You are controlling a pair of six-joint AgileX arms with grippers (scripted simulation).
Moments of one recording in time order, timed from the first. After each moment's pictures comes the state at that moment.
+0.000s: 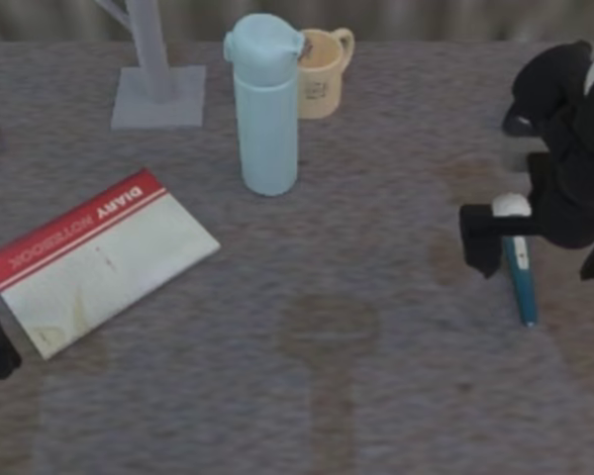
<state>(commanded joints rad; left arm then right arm) 0.00 0.00 0.00 0.00 0.00 0.00 0.31 1.88 1.26 -0.85 0.03 0.34</state>
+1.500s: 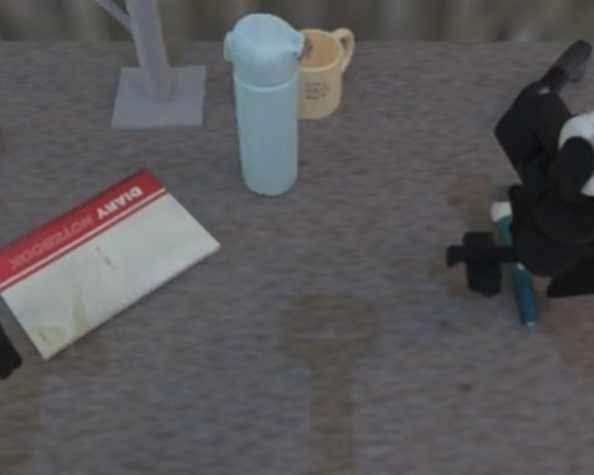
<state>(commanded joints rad) 0.00 0.00 0.00 0.00 0.00 0.00 0.31 2.05 1.14 -0.57 0.04 0.34</state>
